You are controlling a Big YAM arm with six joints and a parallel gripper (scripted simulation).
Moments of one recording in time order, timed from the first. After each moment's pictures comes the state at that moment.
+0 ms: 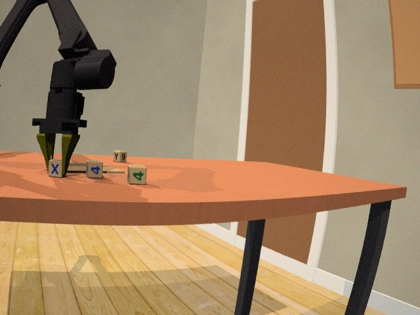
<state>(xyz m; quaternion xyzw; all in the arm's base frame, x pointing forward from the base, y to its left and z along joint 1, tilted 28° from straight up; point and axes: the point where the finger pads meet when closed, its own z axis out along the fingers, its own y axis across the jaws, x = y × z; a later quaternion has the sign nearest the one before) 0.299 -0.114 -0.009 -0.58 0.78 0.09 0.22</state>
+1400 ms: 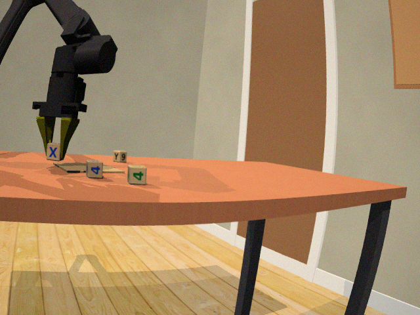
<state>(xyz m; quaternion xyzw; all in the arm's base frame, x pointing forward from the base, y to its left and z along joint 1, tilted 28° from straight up) 0.286 -0.121 0.018 -0.58 0.78 0.10 0.22</state>
